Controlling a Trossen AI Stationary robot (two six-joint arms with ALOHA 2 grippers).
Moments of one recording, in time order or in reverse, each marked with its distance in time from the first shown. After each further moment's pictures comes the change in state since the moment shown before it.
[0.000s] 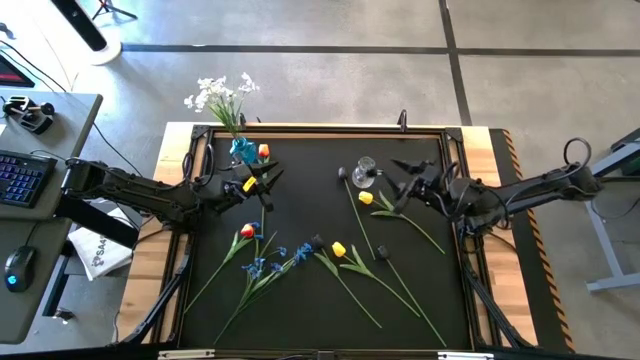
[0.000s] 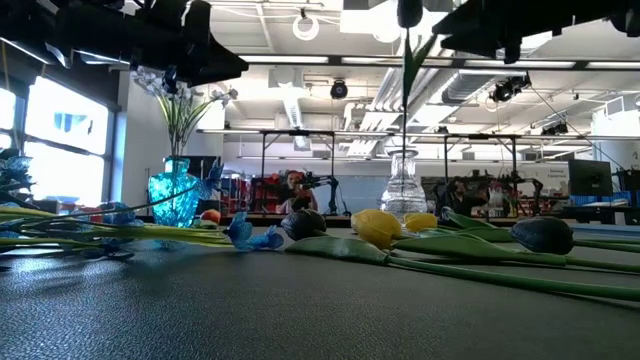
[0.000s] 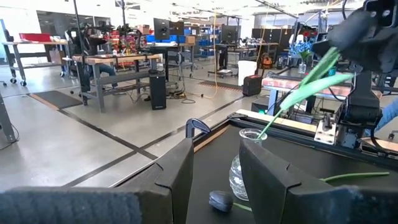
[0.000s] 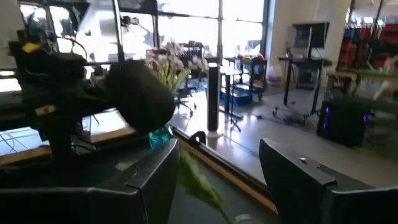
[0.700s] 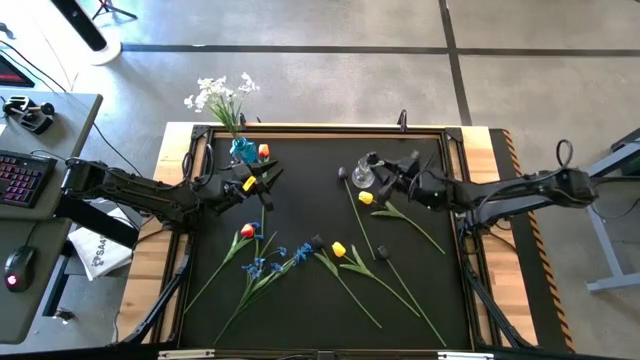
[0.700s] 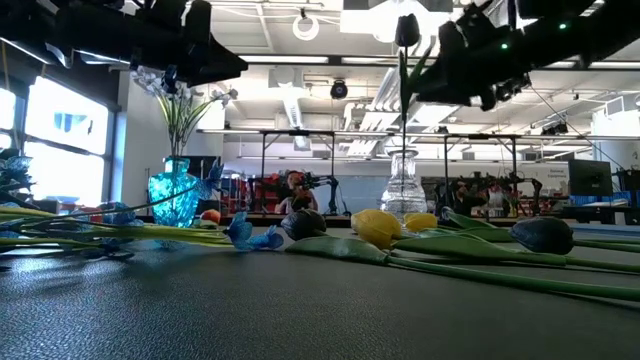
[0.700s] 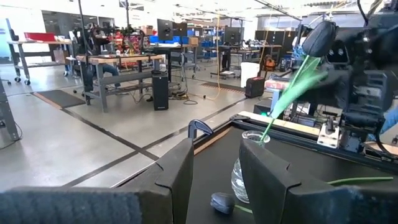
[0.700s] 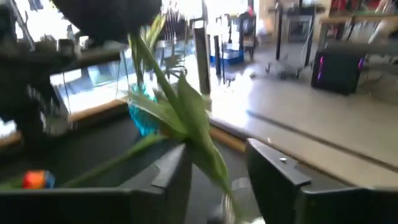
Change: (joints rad) left arm 0.002 0.000 0.000 0.006 -0.012 -0.006; right arm -0.233 0.242 0.000 0.060 -0.182 0.210
